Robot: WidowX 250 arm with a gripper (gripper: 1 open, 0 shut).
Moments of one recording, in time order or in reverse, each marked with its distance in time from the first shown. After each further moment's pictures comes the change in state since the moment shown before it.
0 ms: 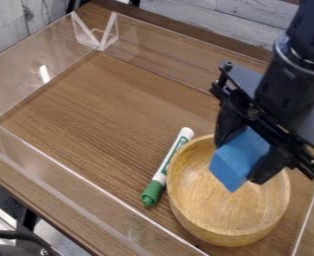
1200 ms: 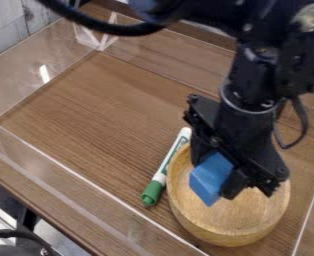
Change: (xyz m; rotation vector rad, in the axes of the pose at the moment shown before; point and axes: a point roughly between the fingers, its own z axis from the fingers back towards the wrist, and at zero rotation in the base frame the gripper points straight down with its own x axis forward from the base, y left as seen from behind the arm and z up) arm 0.001 0.020 -0.038 -0.065 -0.130 0.020
